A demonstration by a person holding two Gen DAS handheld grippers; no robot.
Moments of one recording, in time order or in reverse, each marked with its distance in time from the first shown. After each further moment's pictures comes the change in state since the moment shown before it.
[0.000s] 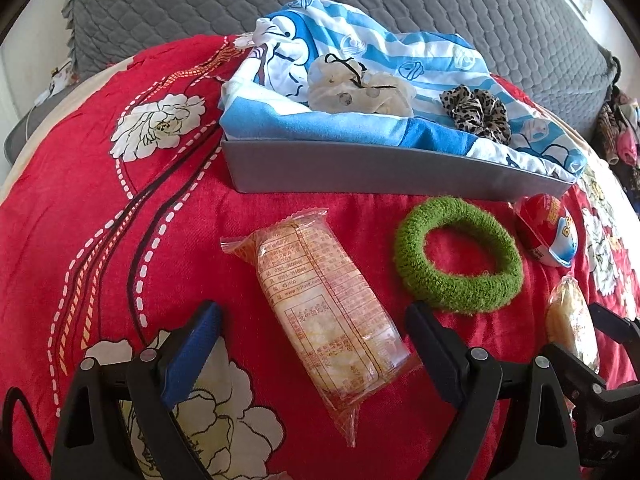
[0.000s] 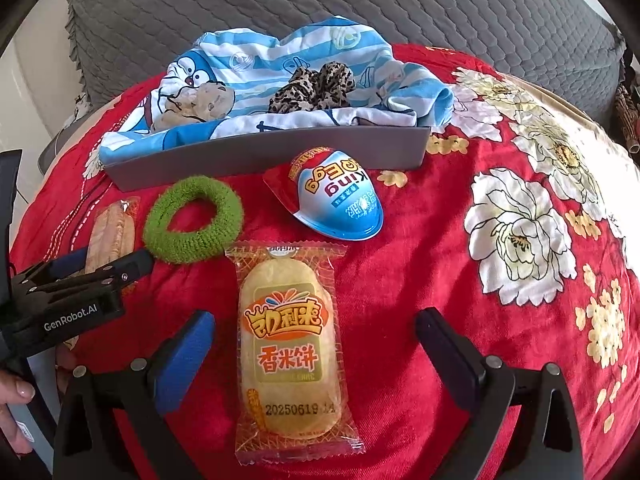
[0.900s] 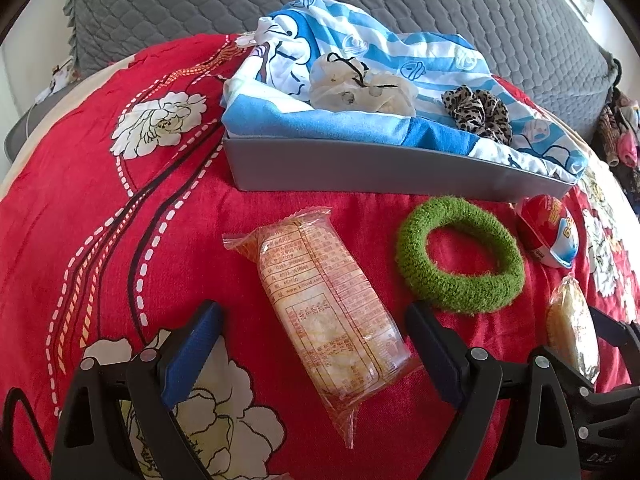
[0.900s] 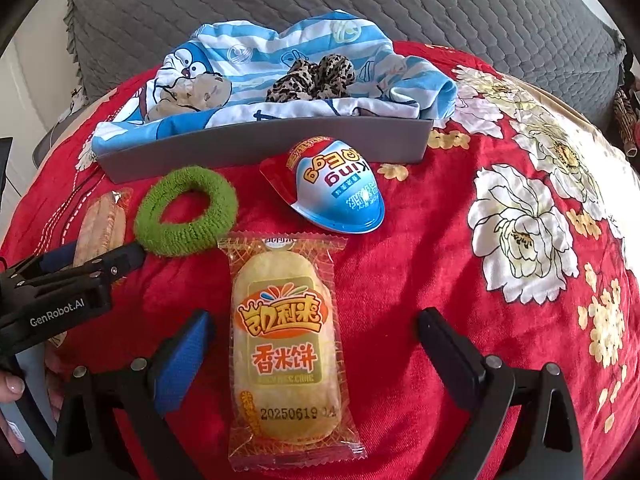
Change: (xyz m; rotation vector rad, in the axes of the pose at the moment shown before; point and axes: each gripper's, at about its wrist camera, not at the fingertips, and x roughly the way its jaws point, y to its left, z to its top) left arm 0.000 0.003 0.001 -0.008 -0.001 -0.004; right arm 0.007 0.003 -0.002 -0.009 0.011 -0.023
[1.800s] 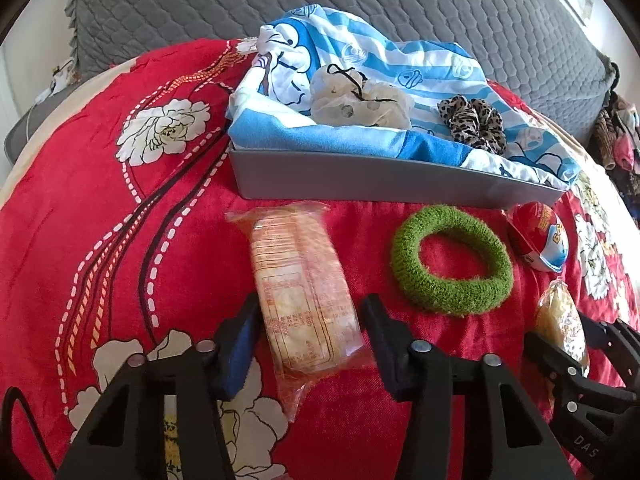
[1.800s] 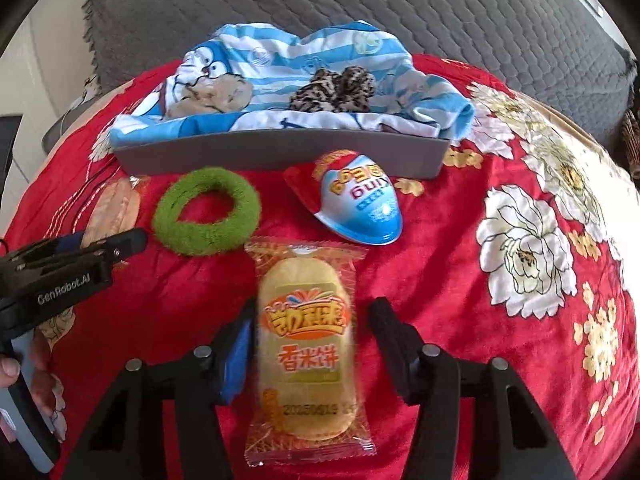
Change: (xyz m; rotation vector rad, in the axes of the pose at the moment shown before) left arm -0.009 0.000 0.003 -0.004 -0.012 -0.008; right arm -0.006 0.013 0.002 -0.077 -0.018 0.007
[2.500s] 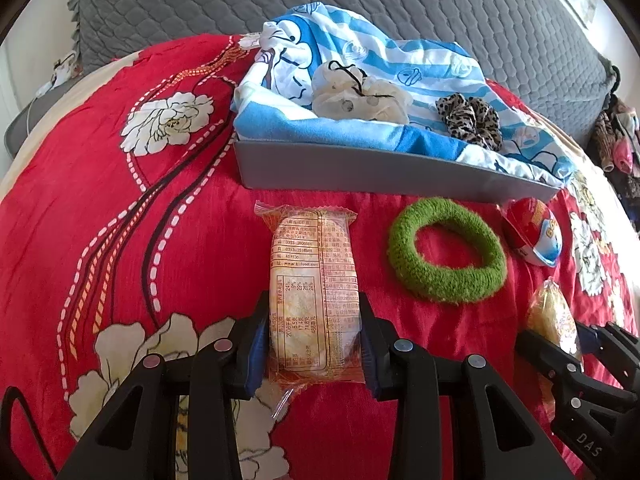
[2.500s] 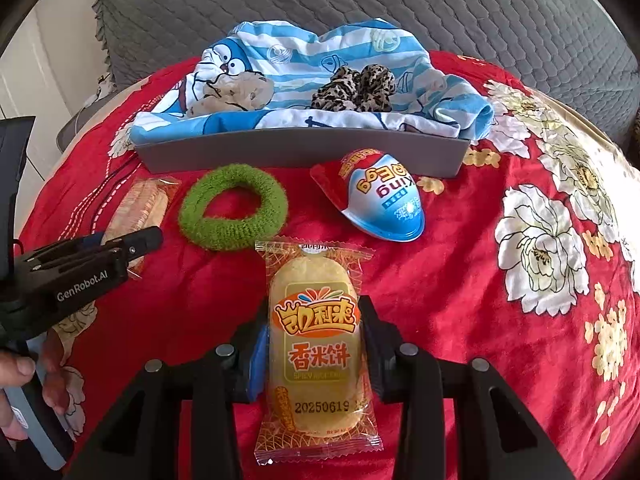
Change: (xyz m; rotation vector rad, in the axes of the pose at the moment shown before) left arm -0.006 0.000 -0.006 -0.011 0.015 -0.005; right arm -0.006 0.004 0.000 0.008 0.024 0.074
